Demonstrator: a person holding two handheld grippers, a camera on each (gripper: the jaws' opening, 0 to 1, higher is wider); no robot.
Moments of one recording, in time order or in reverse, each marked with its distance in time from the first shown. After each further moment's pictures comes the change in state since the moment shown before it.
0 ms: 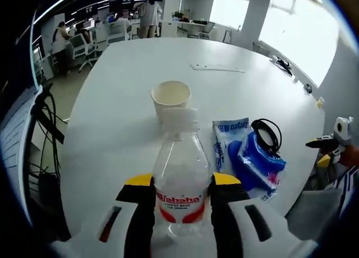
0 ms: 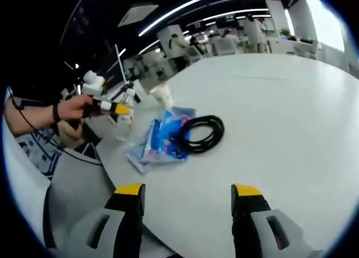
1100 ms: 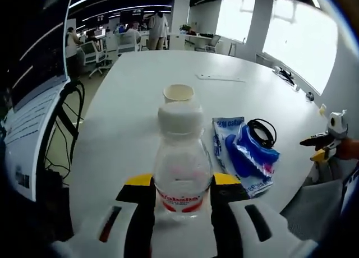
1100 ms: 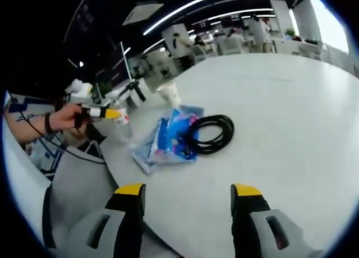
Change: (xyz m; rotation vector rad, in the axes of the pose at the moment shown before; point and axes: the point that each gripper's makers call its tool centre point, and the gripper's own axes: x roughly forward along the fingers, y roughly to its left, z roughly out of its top) left arm -0.042 0.001 -0.028 -0.024 -0.108 0.050; right arm 0.009 0.012 0.000 -0.011 0.004 0.033
